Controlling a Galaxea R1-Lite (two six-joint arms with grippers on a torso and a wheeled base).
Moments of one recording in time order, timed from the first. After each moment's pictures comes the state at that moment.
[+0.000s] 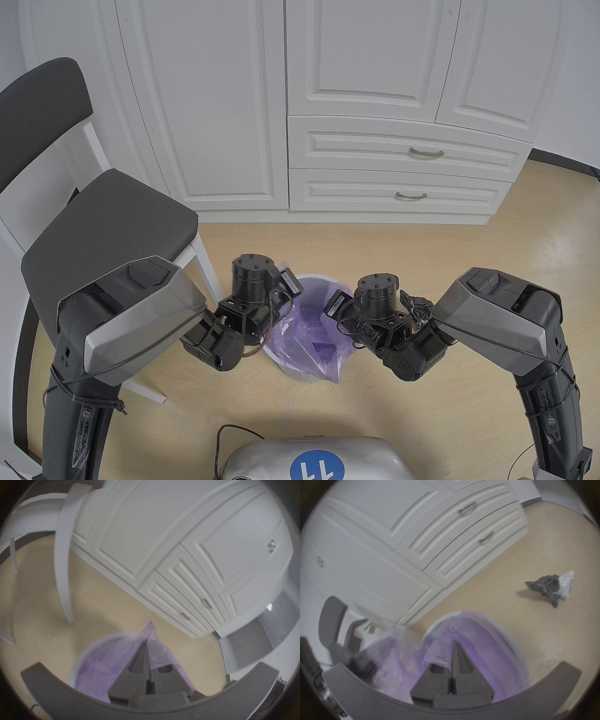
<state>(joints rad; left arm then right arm) -0.55 2.47 -1.29 -0.95 0.21 -0.76 0.54 2.52 -1.27 -0.98 -0.22 0.82</state>
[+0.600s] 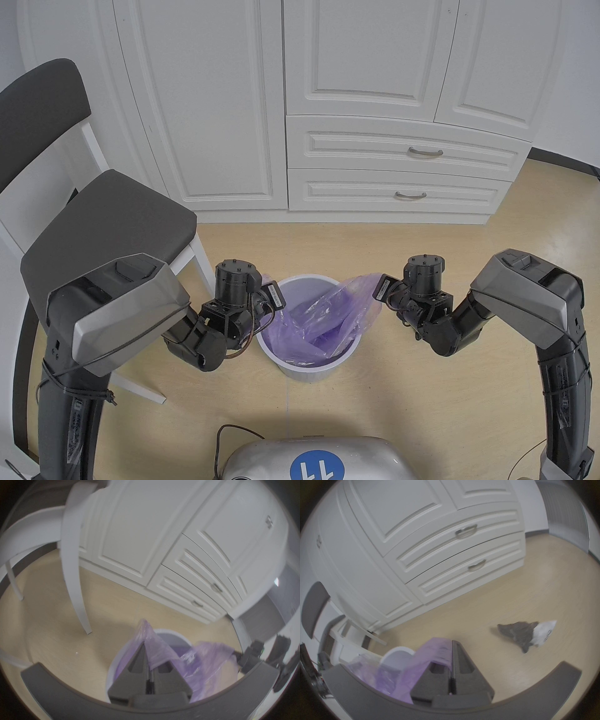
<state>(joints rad) -0.47 2.45 -1.21 -0.91 0.19 -0.58 0.39 2.47 -1.23 -0.97 -0.21 0.53</state>
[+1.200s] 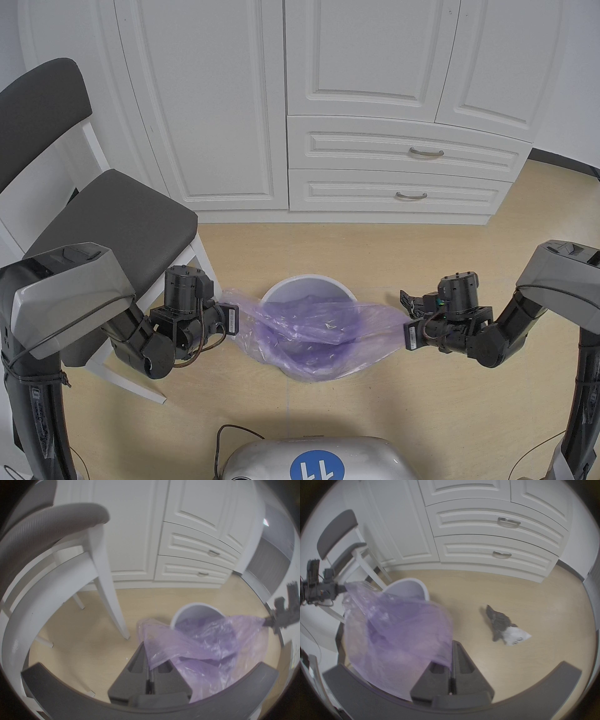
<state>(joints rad) -0.37 2.25 -0.88 -0.92 0.13 -0.10 0.32 2.23 -0.84 -0.81 -0.03 0.02</state>
